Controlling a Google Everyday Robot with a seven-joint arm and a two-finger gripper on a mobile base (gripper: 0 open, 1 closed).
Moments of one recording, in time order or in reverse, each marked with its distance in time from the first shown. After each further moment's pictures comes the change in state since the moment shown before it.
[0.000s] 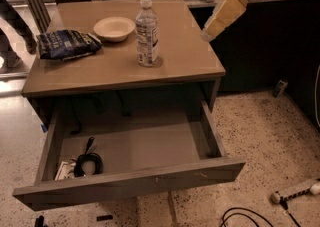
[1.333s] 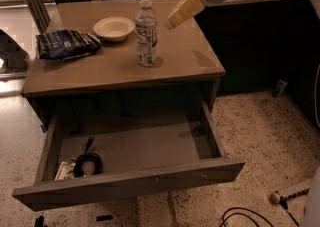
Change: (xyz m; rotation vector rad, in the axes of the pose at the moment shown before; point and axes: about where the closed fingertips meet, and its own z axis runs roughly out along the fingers) arm -0.061 -0.031 0.071 -0.010 -0.275 0.048
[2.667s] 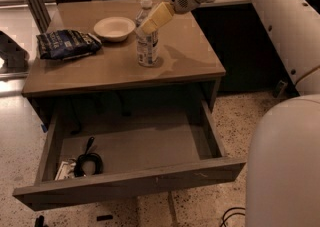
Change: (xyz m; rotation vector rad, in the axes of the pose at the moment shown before) arm -0.008 0.015 0.092 -0.164 -0.004 0.051
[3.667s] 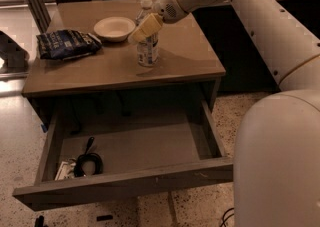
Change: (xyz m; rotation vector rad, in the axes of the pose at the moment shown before) arm 0.013 0.004 0.041 -0.046 0.031 0.033
